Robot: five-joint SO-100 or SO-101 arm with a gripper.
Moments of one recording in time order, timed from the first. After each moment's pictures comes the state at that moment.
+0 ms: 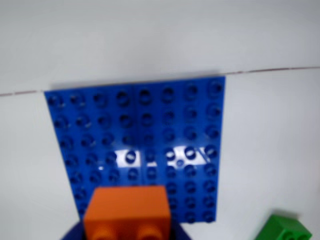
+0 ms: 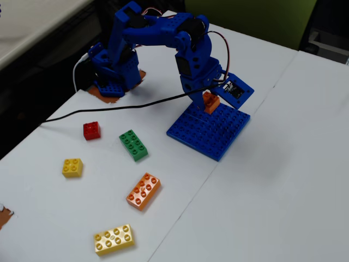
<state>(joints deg) -0.3 62.0 41.0 96.5 -86.3</state>
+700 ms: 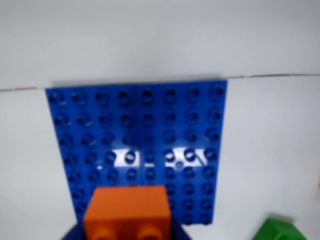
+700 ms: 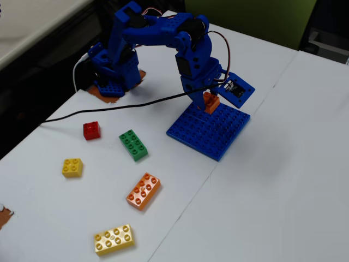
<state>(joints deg) -0.4 62.0 41.0 96.2 -88.4</state>
